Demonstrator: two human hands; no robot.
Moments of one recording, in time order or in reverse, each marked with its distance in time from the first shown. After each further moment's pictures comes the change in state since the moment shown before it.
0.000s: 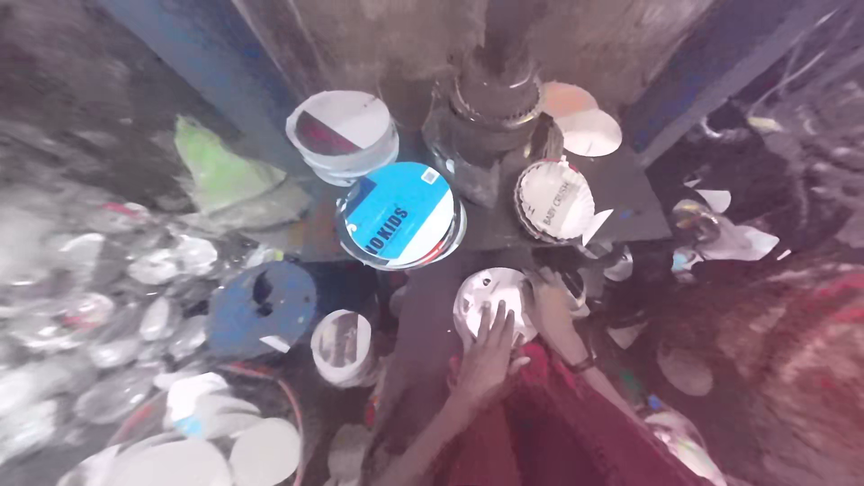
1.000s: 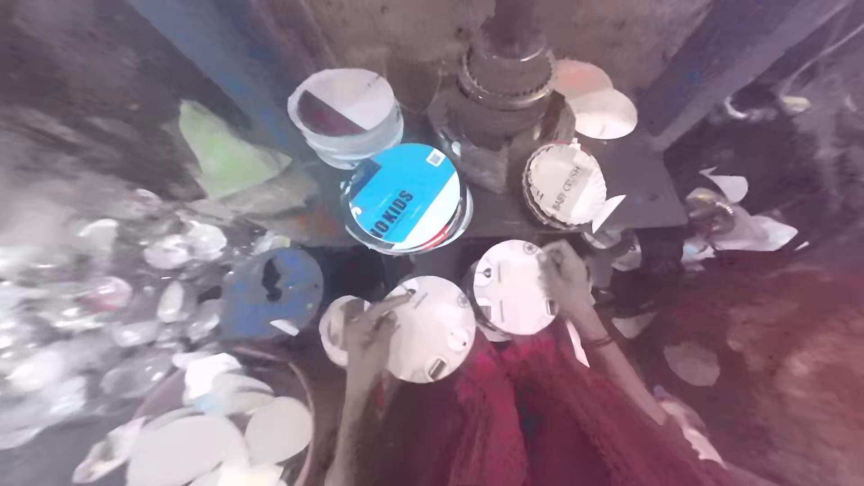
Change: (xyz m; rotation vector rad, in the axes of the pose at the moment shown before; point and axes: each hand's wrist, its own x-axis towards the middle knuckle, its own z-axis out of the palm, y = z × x) left_hand -0.056 -0.104 -0.096 -0.738 0.562 -0.306; right_hand 0.013 0.024 -0.003 0.622 0.142 -0.049
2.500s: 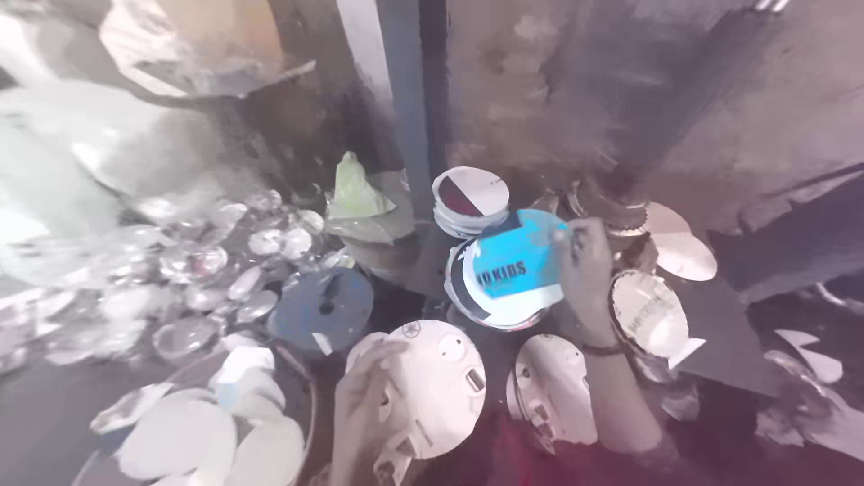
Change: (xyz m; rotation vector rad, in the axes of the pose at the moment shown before) left_hand -0.006 0.030 -0.055 -0.224 0.380 0.197; right_hand 0.125 -0.178 0.075 -0.079 0.076 -0.474
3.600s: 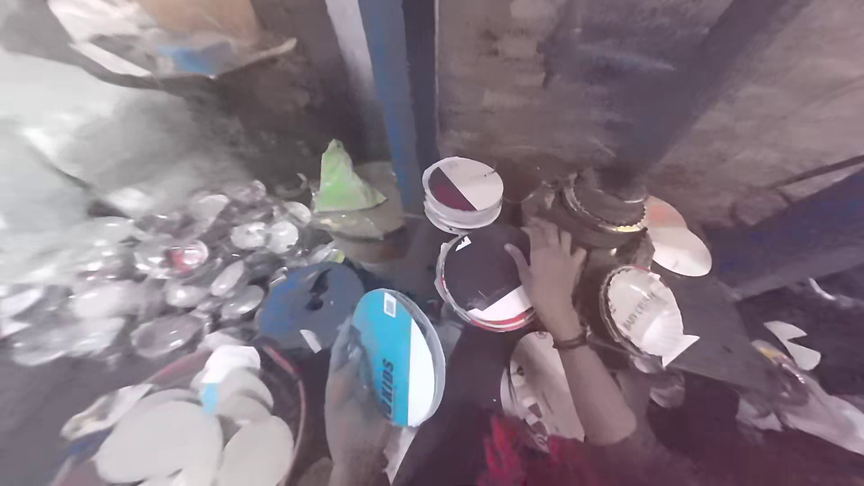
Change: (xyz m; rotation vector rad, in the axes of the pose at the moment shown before) left_hand 0.014 0.002 0.027 -0.474 0.292 -0.230; right_hand 0.002 0.008 0.035 -0.513 -0.228 0.029
